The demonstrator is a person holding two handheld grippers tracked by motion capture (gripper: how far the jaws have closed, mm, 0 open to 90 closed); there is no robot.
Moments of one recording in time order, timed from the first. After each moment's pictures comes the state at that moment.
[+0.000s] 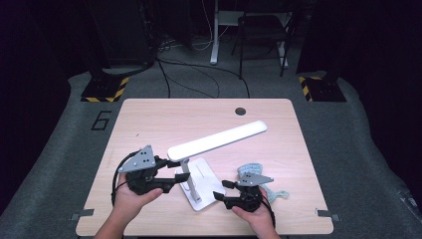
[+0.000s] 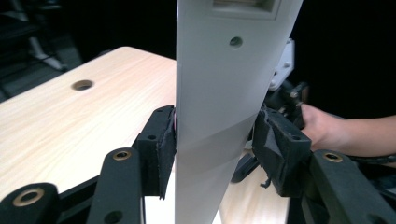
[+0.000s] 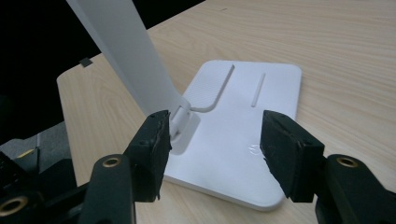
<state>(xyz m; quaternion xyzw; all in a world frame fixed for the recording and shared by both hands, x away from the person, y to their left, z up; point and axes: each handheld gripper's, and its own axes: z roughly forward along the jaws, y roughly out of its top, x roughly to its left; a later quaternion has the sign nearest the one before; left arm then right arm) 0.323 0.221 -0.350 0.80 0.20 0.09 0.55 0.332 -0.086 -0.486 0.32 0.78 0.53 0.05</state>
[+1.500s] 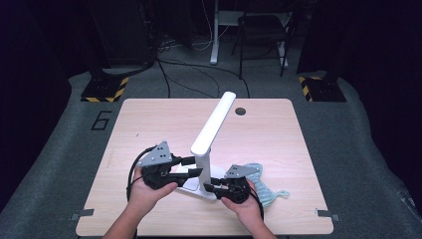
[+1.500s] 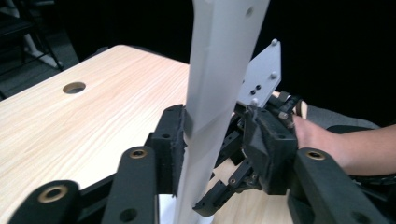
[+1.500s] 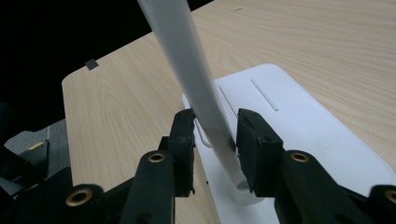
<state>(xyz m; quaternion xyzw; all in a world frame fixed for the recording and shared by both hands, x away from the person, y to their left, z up) 0.337 0.189 -0.353 0.81 0.21 0.10 0.54 0.354 -0.057 -0.480 0.30 0.79 0.53 0.04</state>
